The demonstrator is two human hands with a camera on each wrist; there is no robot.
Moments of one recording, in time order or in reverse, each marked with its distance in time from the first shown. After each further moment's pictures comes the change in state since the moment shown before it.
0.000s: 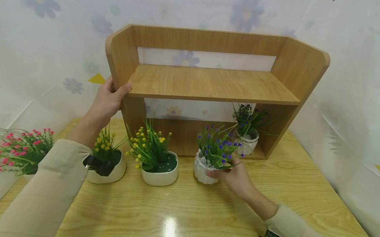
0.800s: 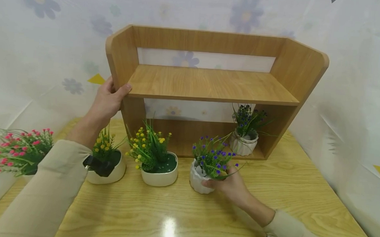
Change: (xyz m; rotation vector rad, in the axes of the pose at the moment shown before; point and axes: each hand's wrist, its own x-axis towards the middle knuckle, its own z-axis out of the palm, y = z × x) left_hand -0.001 -0.002 0.002 -0.002 0.002 0.021; right_hand -0.010 0.011 0.010 -0.043 -0.013 -0.026
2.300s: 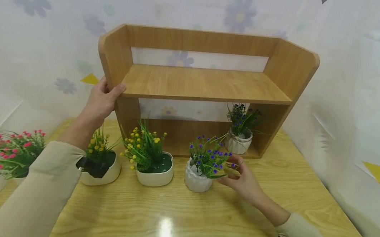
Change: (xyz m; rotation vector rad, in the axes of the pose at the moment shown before) left_hand 0.004 -0.002 -0.001 0.015 -0.013 -0.010; right_hand -0.012 0.008 -0.048 -0.172 0.000 -0.045
